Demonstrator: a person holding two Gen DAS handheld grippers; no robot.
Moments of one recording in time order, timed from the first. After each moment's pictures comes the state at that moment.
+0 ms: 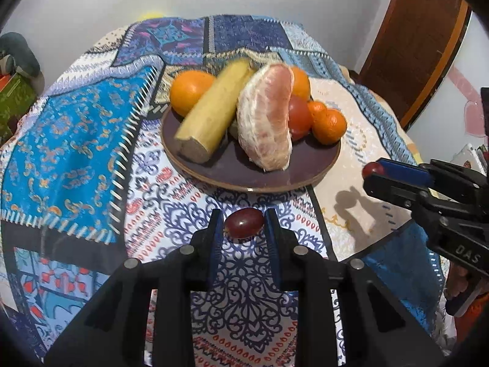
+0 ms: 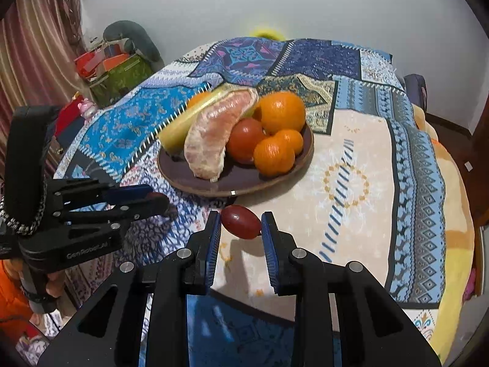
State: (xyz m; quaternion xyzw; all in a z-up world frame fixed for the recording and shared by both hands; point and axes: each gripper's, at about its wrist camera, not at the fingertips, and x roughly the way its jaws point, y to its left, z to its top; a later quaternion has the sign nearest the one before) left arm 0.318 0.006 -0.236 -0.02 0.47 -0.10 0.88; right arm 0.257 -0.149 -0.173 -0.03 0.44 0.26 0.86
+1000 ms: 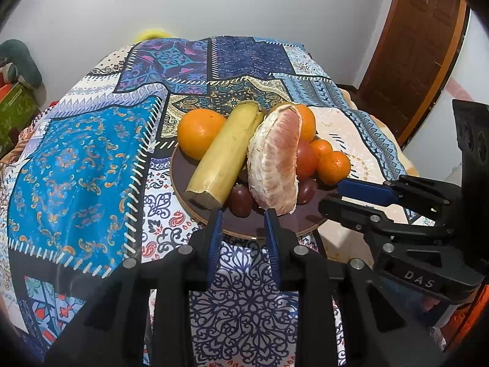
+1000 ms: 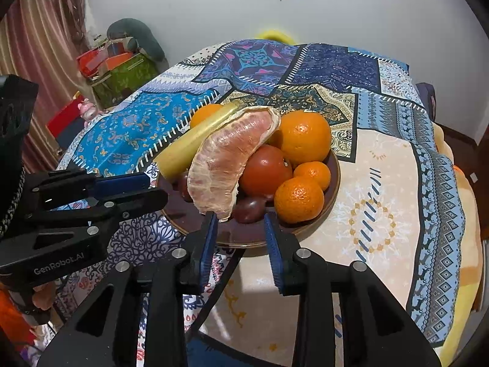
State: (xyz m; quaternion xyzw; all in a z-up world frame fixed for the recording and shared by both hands) left arm 0.340 0.014 -0.218 -0.02 0.44 -0.10 0.89; right arm 0.284 -0.119 -0.178 -0.04 0.43 0.27 0.86
